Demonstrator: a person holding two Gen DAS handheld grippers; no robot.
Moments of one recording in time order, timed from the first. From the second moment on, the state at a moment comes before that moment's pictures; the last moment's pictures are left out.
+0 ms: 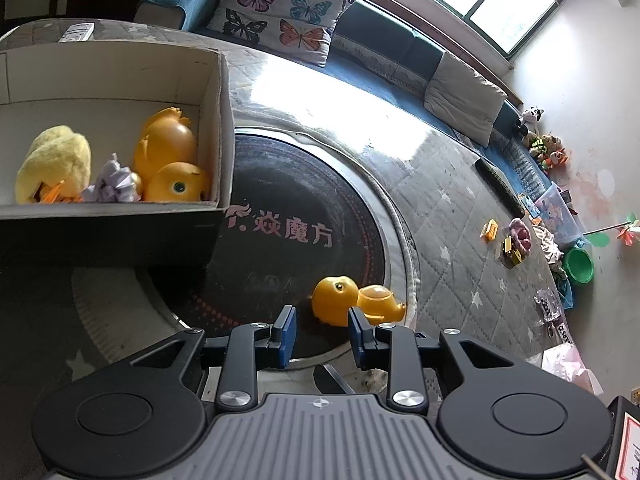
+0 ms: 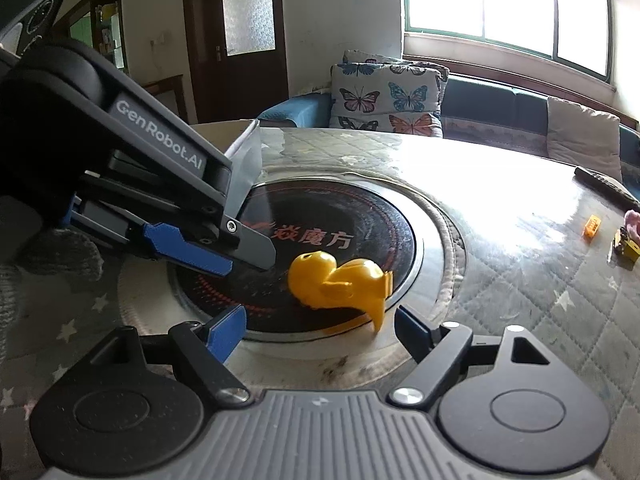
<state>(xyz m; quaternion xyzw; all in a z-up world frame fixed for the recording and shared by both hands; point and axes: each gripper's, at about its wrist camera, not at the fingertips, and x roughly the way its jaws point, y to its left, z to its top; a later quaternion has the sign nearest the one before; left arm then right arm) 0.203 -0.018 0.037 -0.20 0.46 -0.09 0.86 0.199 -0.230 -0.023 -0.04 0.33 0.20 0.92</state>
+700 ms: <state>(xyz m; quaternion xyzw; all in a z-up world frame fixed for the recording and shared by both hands) 0.220 -0.015 0.030 -0.22 0.46 -0.08 0.85 0.211 -0.226 -0.032 -0.02 0.35 0.24 0.91</state>
